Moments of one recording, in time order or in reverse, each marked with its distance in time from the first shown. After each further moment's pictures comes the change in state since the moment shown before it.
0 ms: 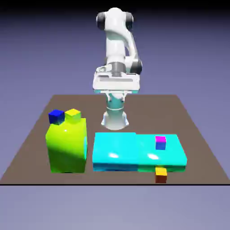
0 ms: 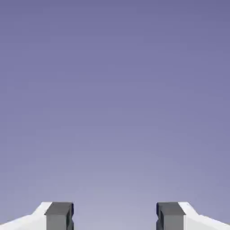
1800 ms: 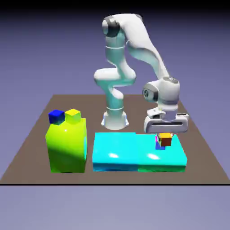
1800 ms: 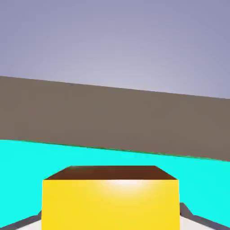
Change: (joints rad) arm 0.080 0.498 0.418 0.277 -0.063 -0.449 0.444
